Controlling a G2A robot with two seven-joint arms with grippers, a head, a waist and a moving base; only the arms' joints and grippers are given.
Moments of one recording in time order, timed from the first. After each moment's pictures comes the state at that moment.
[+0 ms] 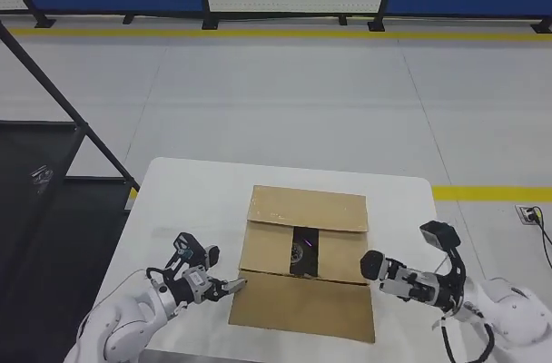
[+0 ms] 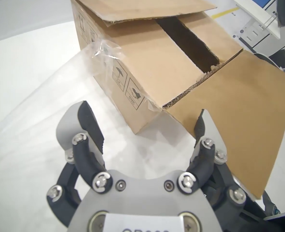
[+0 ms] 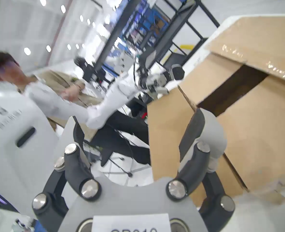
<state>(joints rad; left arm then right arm) 1.30 -1.11 -1.44 -1.68 0.88 -0.65 -0.45 -1.17 -0.78 1.29 -1.67 0.54 -0.67 0.88</state>
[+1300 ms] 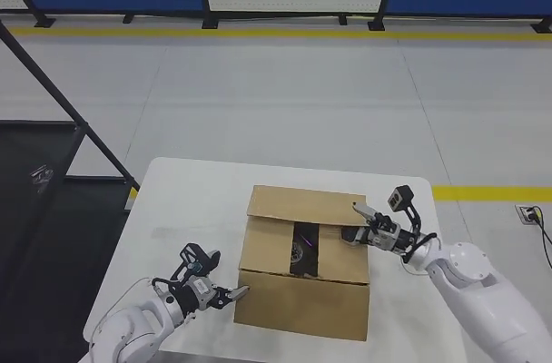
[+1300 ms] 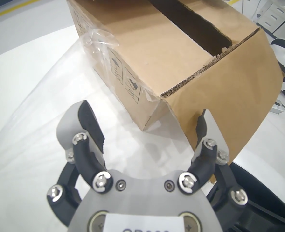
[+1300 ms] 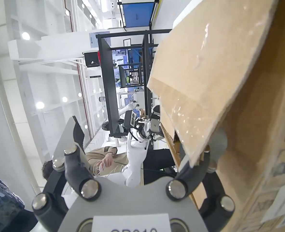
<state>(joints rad) 1.35 -1.10 -1.40 -1.71 1.10 -0.61 -0.28 -0.76 -0.94 0.97 -1.23 0.75 -0.25 0.80</state>
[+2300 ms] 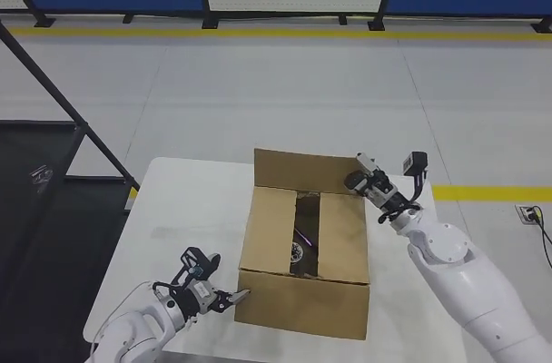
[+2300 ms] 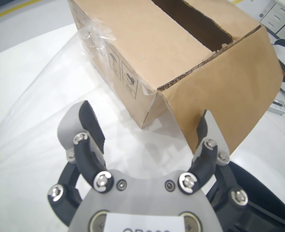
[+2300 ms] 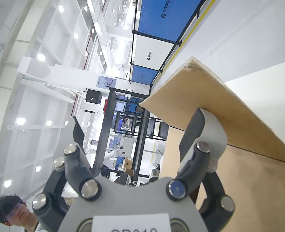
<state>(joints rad) 1.37 -1.09 -1.39 -1.73 1.13 -0.57 -0.27 -0.63 -1.04 0.91 -1.16 0.58 -0.40 0.34</state>
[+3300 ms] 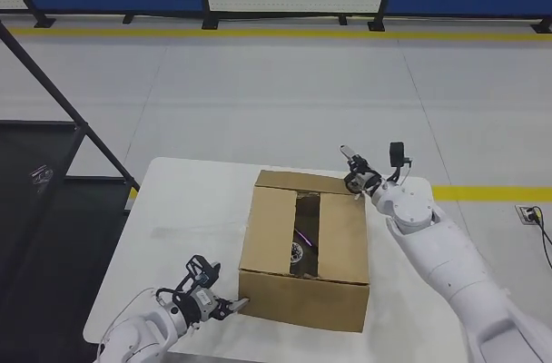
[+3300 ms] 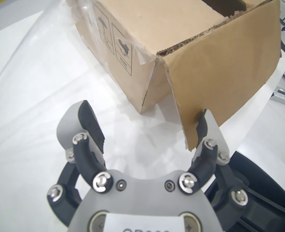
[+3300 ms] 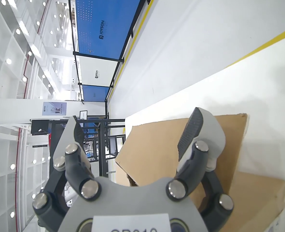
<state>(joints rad) 1.38 -1.09 -1.36 -1.68 1.18 -0.57 -0.27 -0.29 -1.29 0.71 -0.55 0.48 -0.19 0.26</state>
